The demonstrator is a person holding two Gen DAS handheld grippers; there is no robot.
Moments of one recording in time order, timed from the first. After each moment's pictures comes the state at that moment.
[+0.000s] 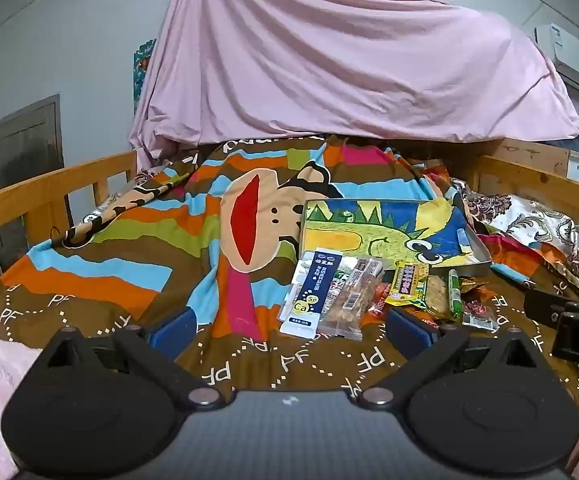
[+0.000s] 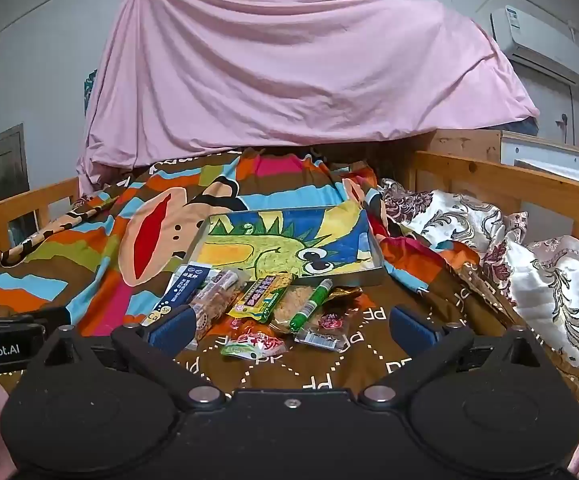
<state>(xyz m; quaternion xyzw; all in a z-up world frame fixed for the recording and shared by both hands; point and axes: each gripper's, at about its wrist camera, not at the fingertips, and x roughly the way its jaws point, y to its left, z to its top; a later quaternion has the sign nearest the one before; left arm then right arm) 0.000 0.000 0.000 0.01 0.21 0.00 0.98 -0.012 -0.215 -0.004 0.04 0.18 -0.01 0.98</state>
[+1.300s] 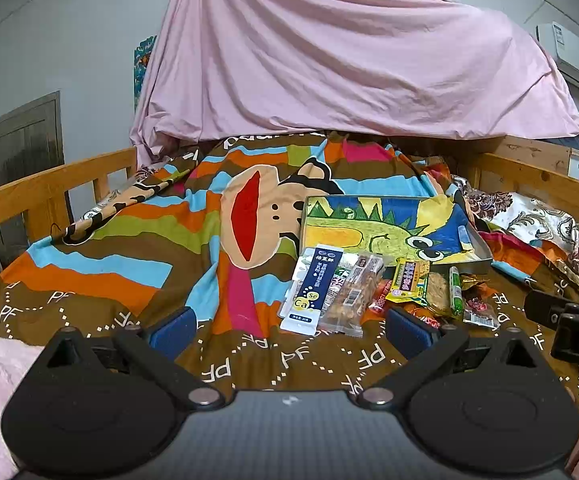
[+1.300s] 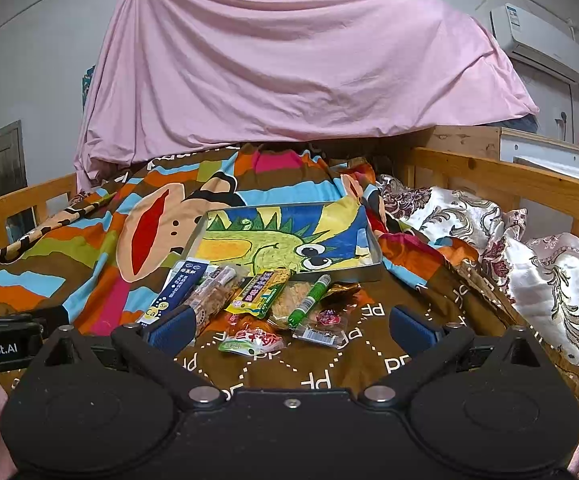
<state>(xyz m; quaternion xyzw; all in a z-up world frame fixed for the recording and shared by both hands) 0.000 0.000 0.000 0.01 0.21 0.00 0.98 -0.011 -0.214 -0.005 0.04 0.18 -0.02 0.98</state>
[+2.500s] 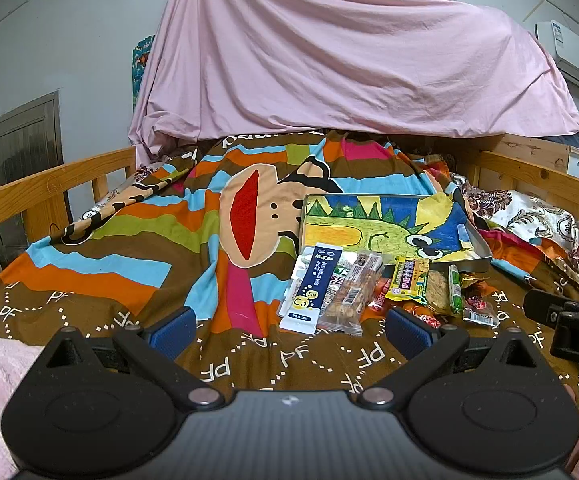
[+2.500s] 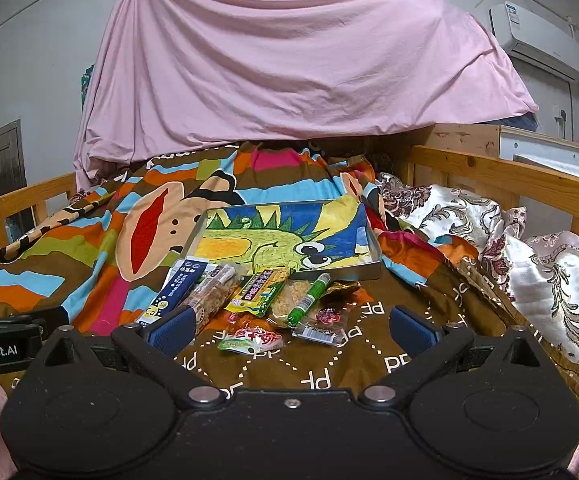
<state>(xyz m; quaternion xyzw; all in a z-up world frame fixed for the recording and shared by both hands) 0.000 0.000 0.000 0.01 0.21 0.00 0.98 -0.010 -0.214 -0.005 0.04 0.19 -0.02 0.98</state>
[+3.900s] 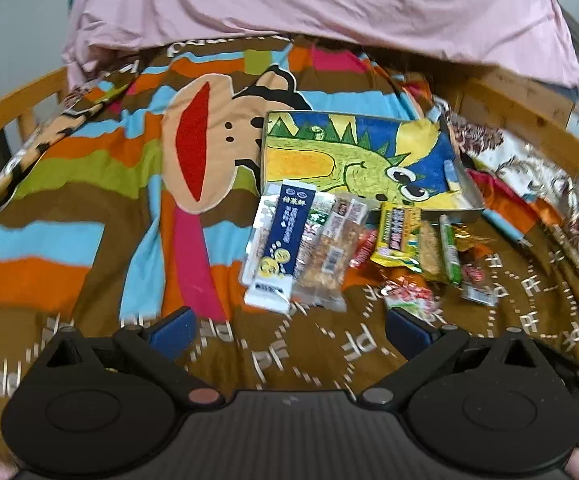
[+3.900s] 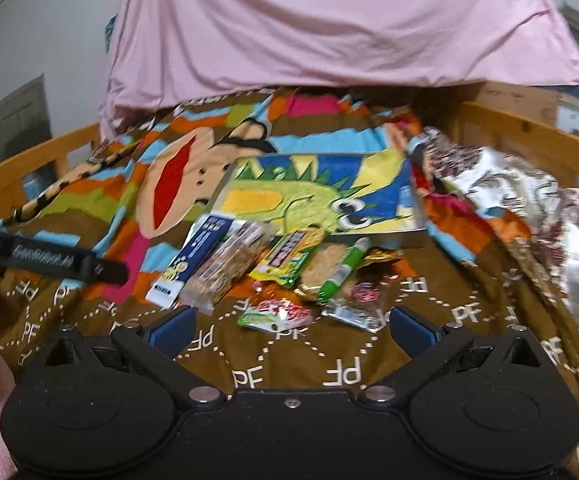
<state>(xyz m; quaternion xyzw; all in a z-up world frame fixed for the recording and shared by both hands) 0.119 0.014 -0.004 0.01 0.37 -0.08 0.93 0.050 -0.211 -0.006 0.02 0.28 0.05 0.96</state>
